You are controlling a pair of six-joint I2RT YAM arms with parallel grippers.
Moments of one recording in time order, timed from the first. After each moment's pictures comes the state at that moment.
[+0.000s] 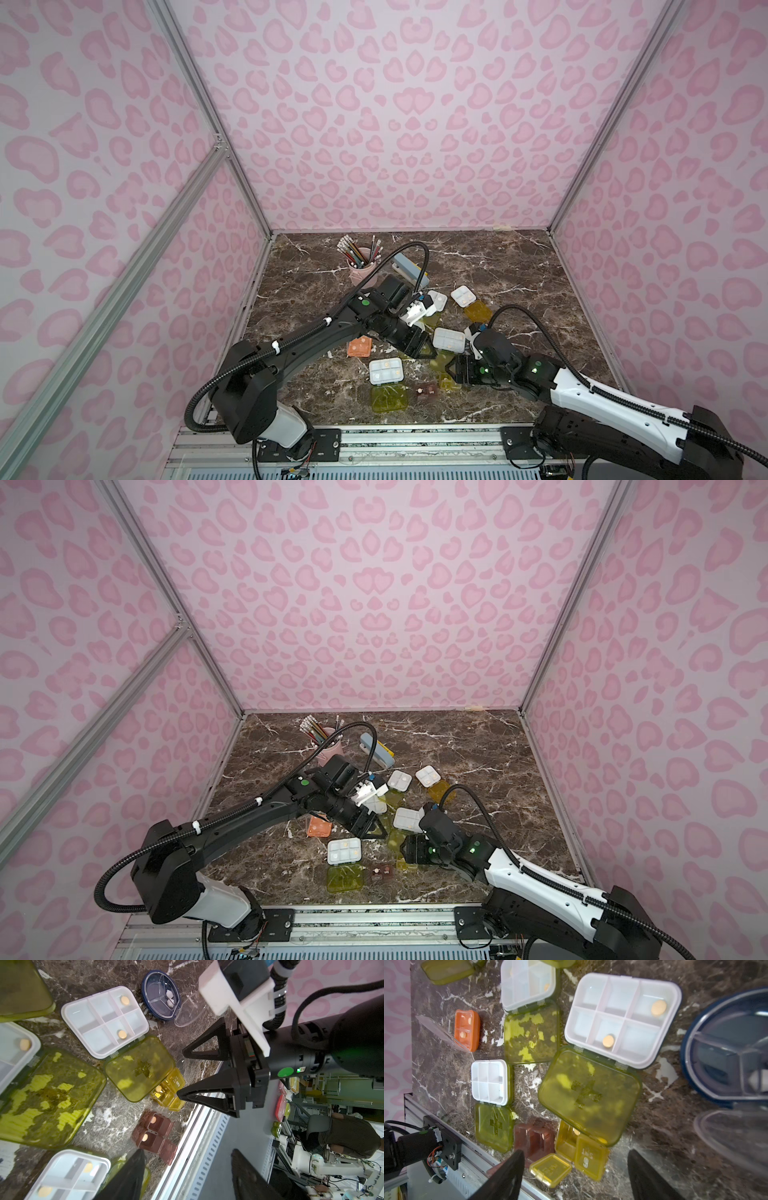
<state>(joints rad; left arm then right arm) -0.78 1.50 1.15 -0.74 0.68 -0.22 0.84 0.95 0.49 -0.48 -0.08 0.84</state>
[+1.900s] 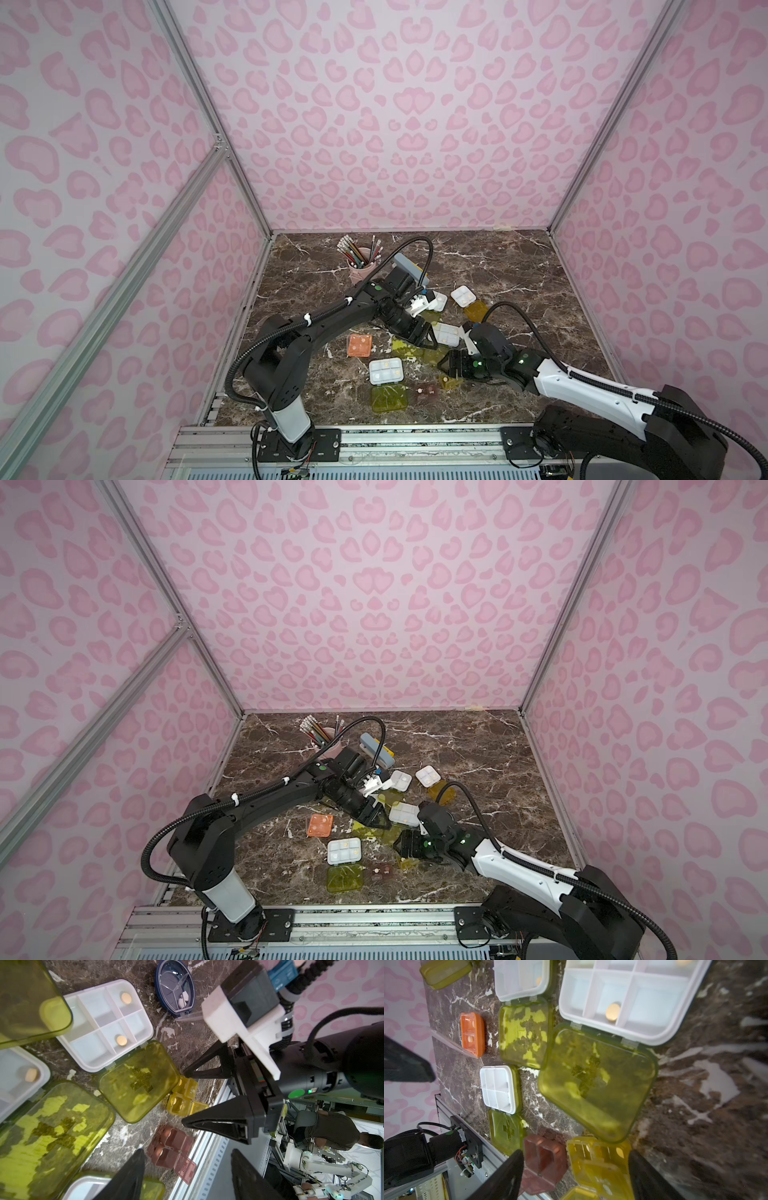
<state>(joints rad) -0.71 1.72 1.26 -0.77 0.75 -0.13 0.76 1.09 0.45 -0.30 -0.26 0.88</state>
